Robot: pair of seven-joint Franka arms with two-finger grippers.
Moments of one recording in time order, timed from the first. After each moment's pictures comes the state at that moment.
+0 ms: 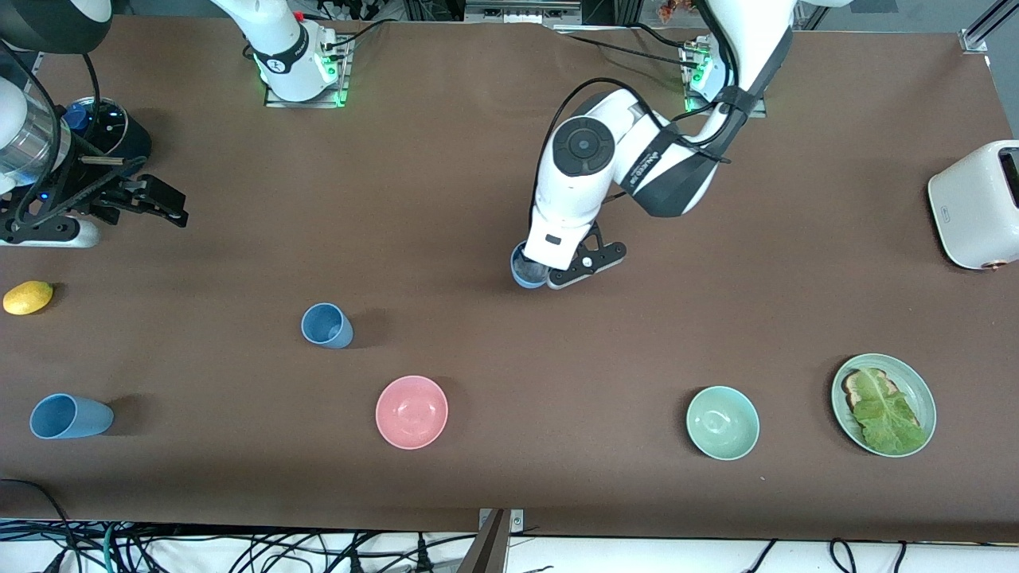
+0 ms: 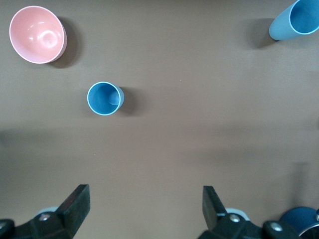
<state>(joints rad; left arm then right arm) -0.43 0.56 -0.32 -1.50 0.14 2.03 -1.24 0.08 0.10 0.01 -1.53 -0.01 1.61 0.12</state>
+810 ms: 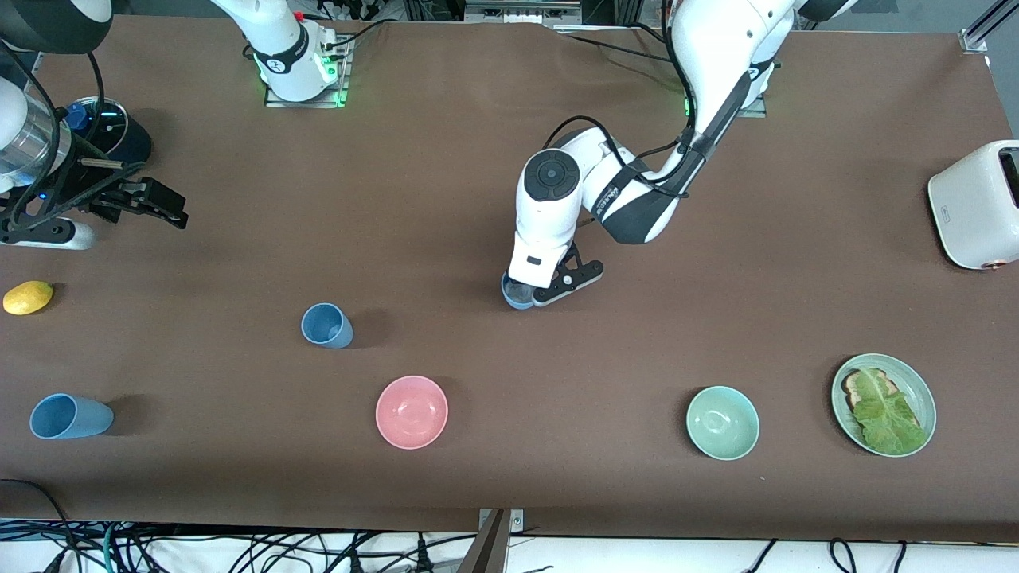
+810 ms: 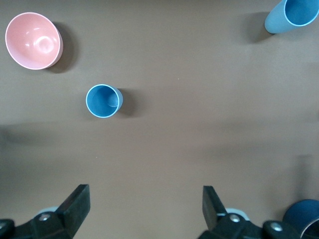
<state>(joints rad) -0.46 0.68 -0.31 -1.48 0.23 2.16 -1.32 0.08 0.10 0.01 -1.53 -0.01 1.61 0.17</state>
